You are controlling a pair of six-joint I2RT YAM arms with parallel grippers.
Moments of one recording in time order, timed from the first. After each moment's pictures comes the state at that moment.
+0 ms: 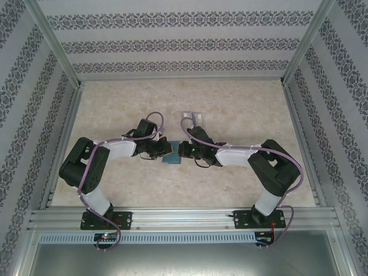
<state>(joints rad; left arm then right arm) -0.42 1.71 0.83 -0.07 0.56 -0.77 0.74 1.72 0.82 0.14 -0.17 0.85</state>
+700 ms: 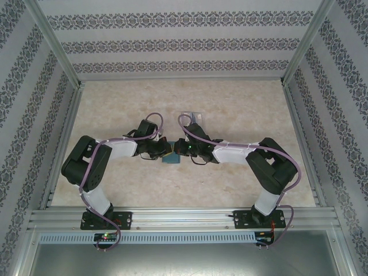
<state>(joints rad) -0.42 1.74 0.83 -0.05 0.54 -0.83 0.75 1.75 0.89 0.10 -0.22 0.87</state>
